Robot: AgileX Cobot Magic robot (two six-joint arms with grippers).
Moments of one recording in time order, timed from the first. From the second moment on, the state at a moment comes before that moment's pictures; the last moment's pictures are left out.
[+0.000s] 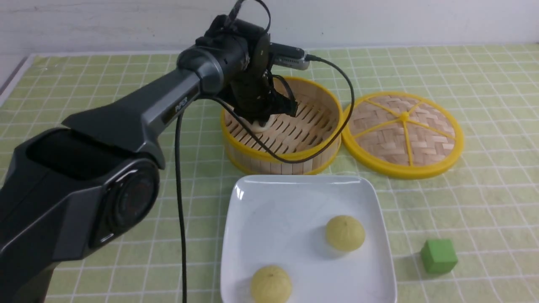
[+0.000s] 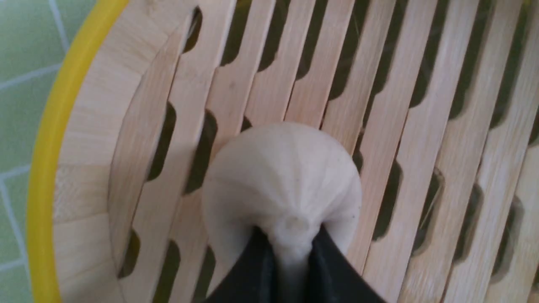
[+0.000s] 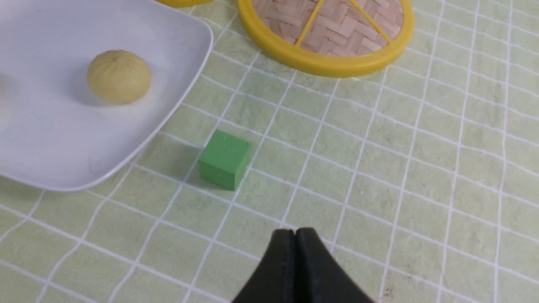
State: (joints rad) right arm 0.49 0.29 -0.53 -0.18 0.93 0.09; left arm -0.48 2.40 -2.24 0.14 1.00 -0.19
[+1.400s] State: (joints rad) right arm 0.49 0.29 -0.60 -0.09 1.06 0.14; left arm -0.54 1.92 -1.49 -0.22 0.98 -0.06
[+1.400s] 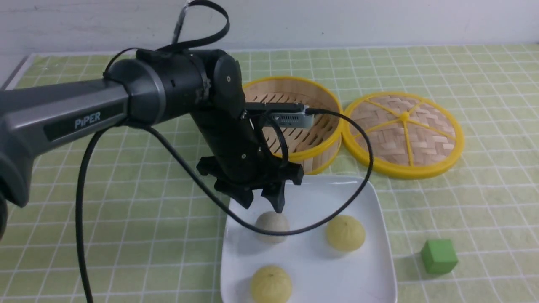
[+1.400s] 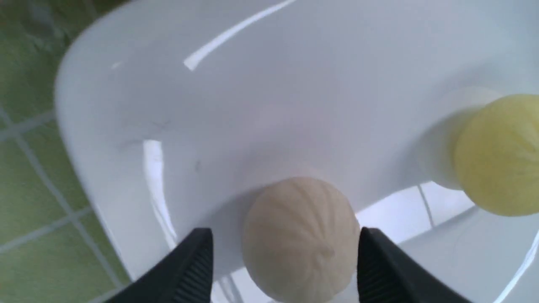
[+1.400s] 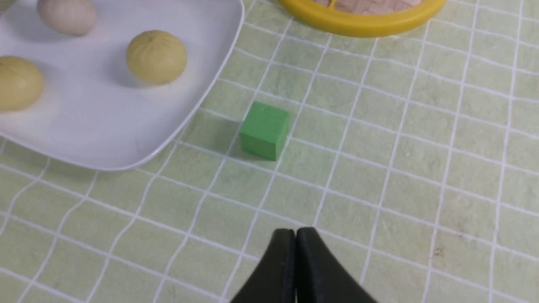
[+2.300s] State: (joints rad) right arm 0.49 0.17 -0.34 0.04 0.51 0.11; left arm -0.54 1.92 -1.69 -0.08 1.11 -0.05
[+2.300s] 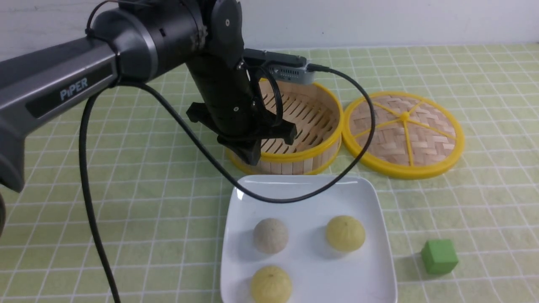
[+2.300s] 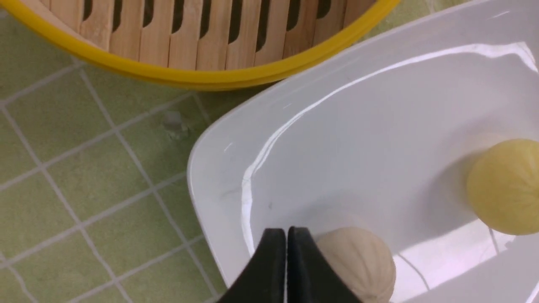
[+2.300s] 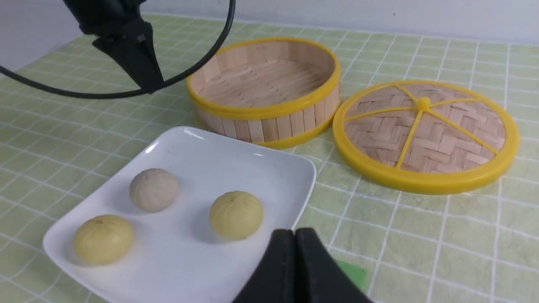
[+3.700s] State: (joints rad) right arm 0.06 -0.01 0.02 -0.10 0.41 0.10; left arm -0.54 1.29 -1.55 0.18 1.23 -0.14
